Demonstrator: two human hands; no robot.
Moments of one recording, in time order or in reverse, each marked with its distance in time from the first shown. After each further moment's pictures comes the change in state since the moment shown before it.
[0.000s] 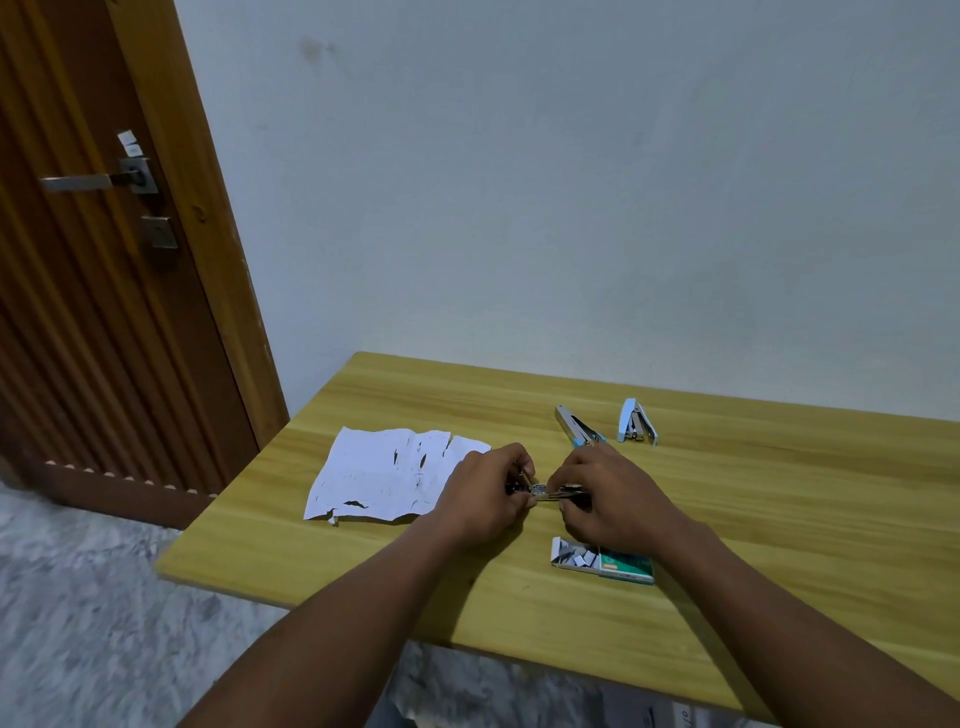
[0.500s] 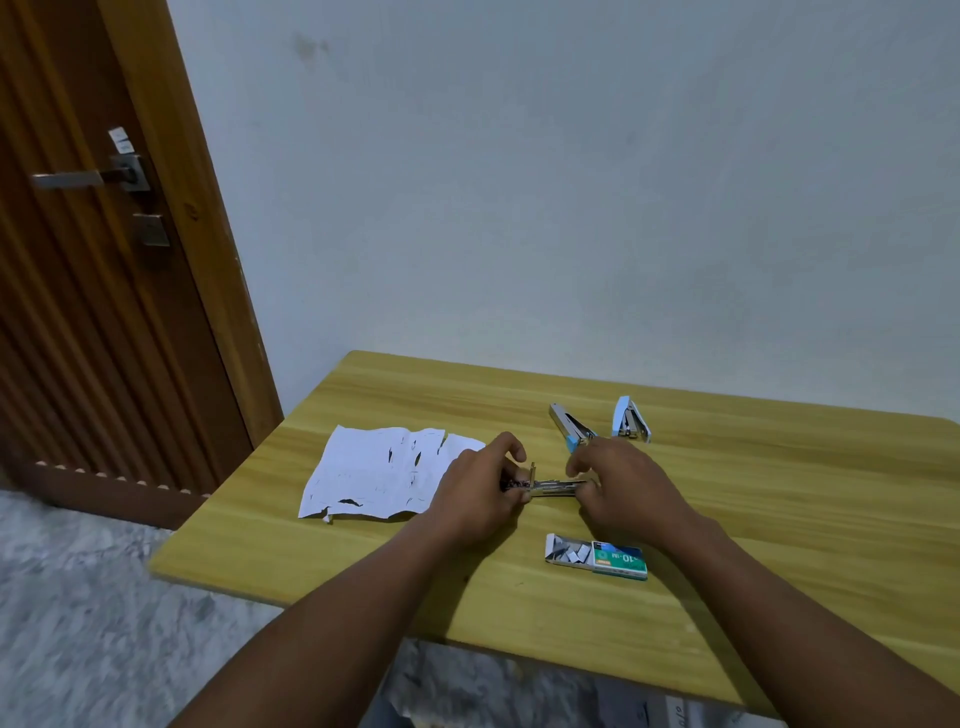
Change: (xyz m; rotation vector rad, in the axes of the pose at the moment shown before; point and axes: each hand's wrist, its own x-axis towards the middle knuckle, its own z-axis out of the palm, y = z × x) left_hand -0.002 0.002 0.001 -0.018 -0.002 -0.017; right_hand -0.004 0.006 -0.010 0.023 0.043 0.166
